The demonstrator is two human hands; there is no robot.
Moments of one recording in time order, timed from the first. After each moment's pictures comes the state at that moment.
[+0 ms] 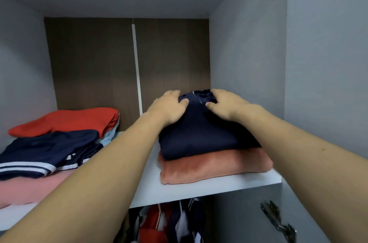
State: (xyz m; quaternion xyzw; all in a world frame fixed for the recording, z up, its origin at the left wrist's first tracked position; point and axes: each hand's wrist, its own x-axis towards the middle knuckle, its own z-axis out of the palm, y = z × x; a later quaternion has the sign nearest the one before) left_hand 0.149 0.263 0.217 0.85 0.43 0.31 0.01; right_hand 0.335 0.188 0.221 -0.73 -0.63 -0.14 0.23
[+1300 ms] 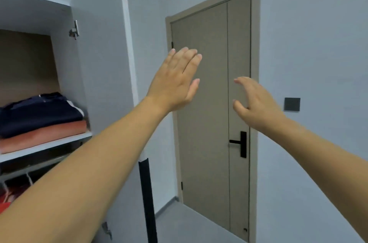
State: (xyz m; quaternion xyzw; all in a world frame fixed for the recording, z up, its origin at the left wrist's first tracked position) left_hand 0.247 -0.380 0.238 0.83 -0.09 0.50 -0.22; right_hand 0.345 -0.598 0.179 -0.80 -0.37 -0.39 0.27
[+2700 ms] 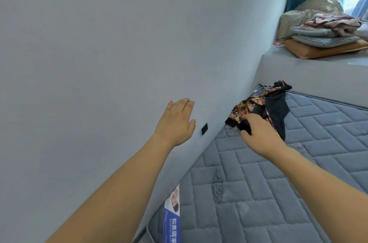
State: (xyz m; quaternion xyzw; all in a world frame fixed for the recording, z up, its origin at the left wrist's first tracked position) left_hand 0.690 -1.375 -0.142 0.74 -0.67 0.09 0.04; right_hand 0.449 -1.477 -0.196 -0.84 0.45 -0.19 0.23
